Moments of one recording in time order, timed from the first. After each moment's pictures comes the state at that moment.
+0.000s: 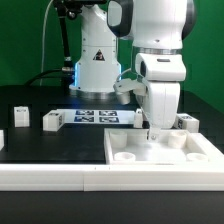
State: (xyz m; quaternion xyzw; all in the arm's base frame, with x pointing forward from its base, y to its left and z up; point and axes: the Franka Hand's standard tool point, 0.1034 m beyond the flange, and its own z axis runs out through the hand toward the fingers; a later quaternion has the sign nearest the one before) arm 0.486 0.074 0.016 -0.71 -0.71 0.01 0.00
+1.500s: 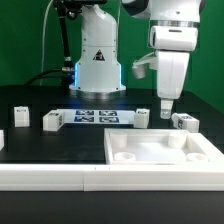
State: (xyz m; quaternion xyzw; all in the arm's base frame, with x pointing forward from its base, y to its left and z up) arm 0.476 0.104 0.060 -0.80 -0.60 -0.01 -0.02
